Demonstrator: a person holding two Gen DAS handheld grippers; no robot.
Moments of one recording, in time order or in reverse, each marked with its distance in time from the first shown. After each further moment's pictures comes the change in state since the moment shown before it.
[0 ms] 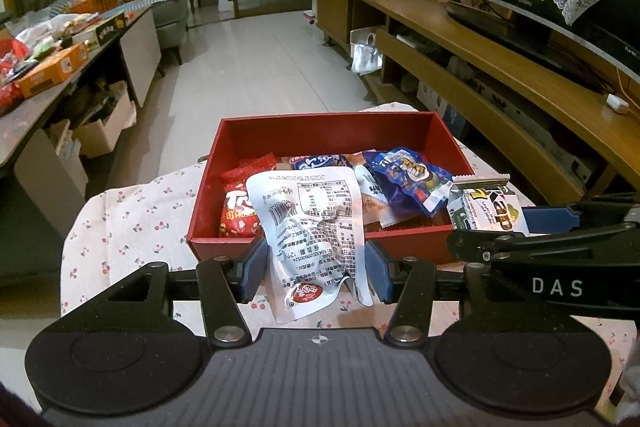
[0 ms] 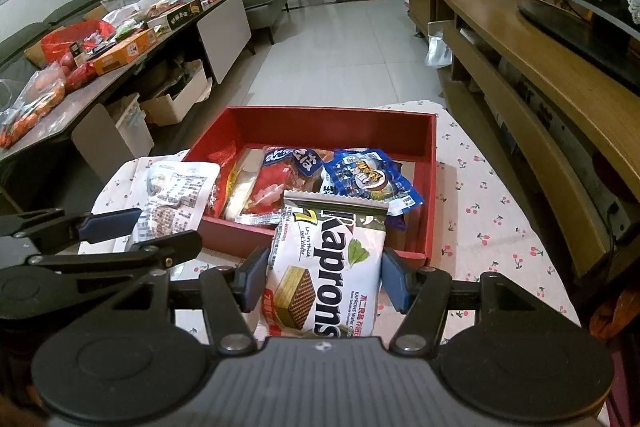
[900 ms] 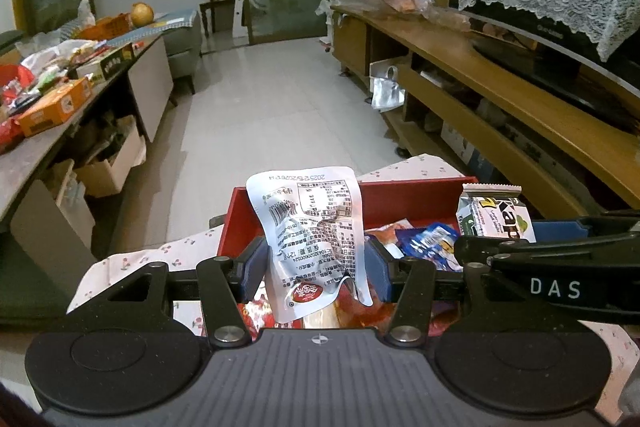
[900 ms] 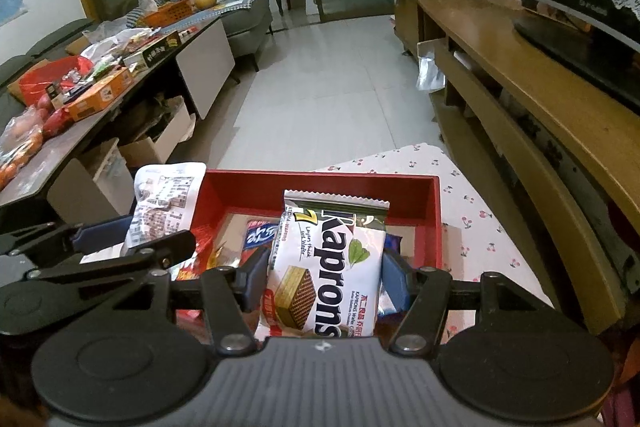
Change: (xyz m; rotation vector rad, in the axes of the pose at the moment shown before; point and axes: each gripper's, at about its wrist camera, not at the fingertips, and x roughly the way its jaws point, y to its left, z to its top) left arm 0.042 0.013 0.055 -0.009 -0.075 0.047; right arm 0.044 -0.010 0.063 0.059 -0.056 -0.023
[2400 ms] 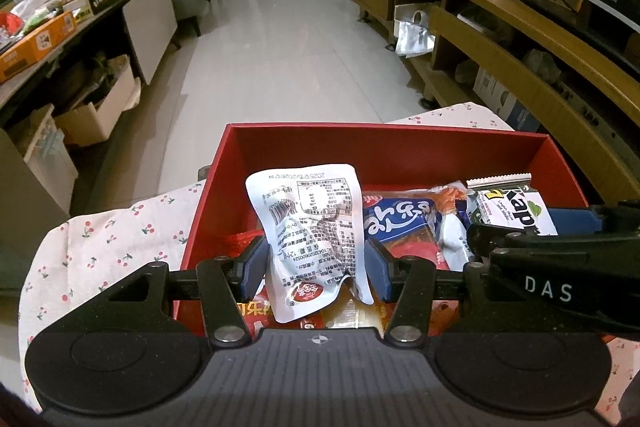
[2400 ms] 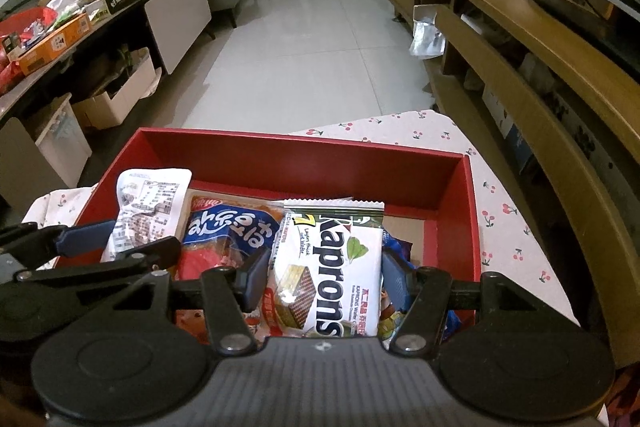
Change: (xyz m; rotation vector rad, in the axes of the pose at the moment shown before) left arm 0.085 0.016 -0.014 -0.039 0.157 0.027; right arm 0.094 0.006 0.002 -0.058 0.111 -0.094
